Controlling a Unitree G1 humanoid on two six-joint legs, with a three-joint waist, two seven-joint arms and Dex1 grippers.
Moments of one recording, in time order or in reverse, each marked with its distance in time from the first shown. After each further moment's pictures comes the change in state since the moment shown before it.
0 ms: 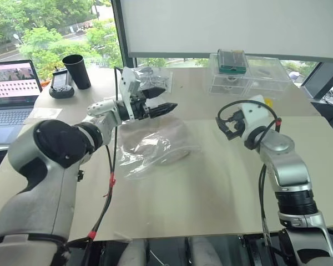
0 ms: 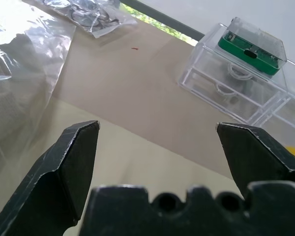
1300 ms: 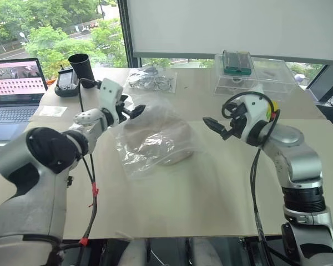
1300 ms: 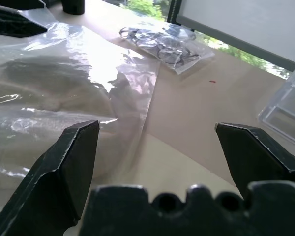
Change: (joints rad) left arm 0.014 0.009 -0.147 0.000 0.085 0.171 0.728; right arm -0.043 -0.002 -0.030 -0.135 0.155 0.152 0.166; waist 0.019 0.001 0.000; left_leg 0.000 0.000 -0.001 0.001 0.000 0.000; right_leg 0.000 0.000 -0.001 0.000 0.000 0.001
